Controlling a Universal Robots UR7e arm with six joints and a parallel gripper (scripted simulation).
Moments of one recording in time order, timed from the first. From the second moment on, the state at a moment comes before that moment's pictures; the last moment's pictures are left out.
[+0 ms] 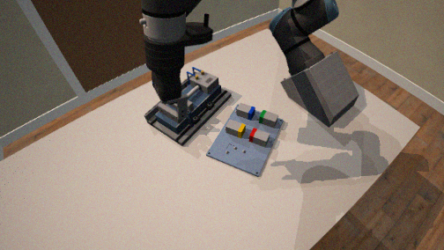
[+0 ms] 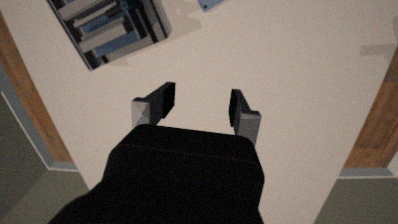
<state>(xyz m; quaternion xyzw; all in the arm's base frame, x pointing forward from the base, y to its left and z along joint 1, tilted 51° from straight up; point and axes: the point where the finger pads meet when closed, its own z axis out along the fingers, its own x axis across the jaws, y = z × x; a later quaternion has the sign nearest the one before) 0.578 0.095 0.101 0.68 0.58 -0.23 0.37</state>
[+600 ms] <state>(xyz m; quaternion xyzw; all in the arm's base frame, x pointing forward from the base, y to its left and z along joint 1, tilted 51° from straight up) 0.544 0.101 0.102 0.74 0.50 -0.20 0.39</state>
